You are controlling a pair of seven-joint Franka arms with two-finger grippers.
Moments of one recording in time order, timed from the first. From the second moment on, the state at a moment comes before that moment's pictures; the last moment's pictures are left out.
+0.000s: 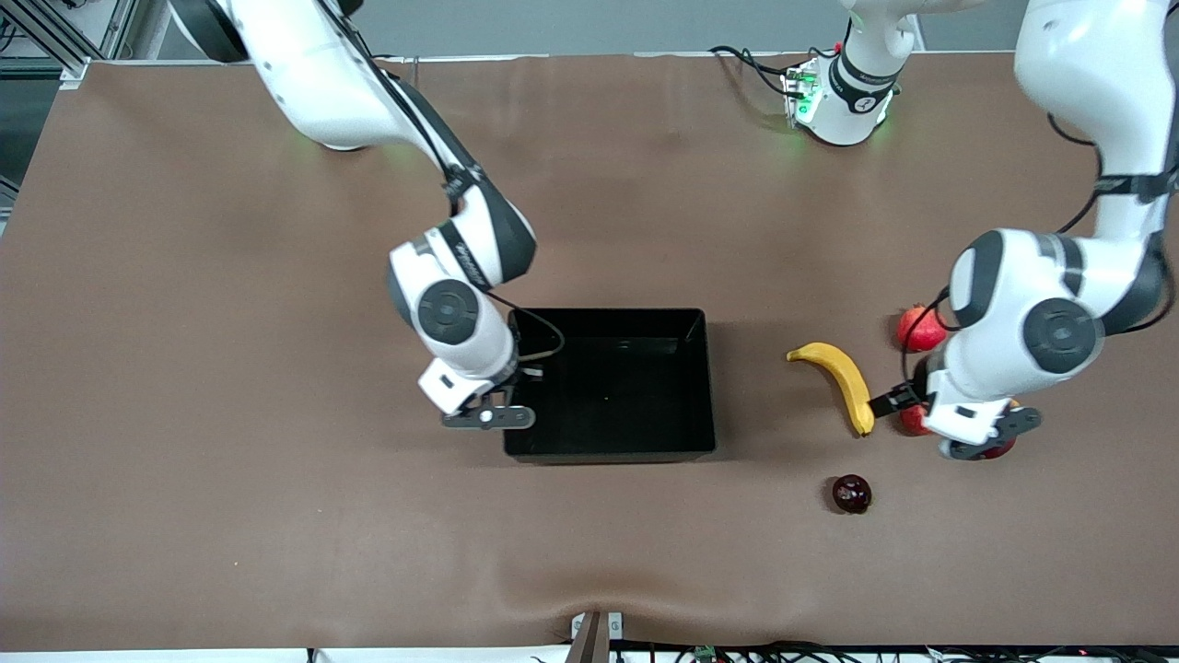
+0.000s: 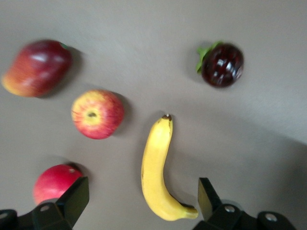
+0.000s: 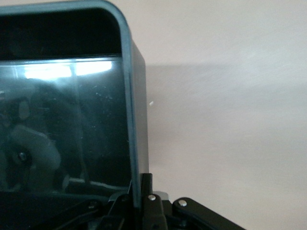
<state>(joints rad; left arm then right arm) 0.03 0.44 -0.18 -1.60 0.15 1.98 -0.59 0.54 0.68 -0.03 -1.36 0.08 2.06 0.51</state>
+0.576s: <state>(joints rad) 0.08 0.32 -0.18 -1.44 0.15 1.80 -0.43 0.26 0.44 -0.04 -1.48 0.08 1.86 0.32</state>
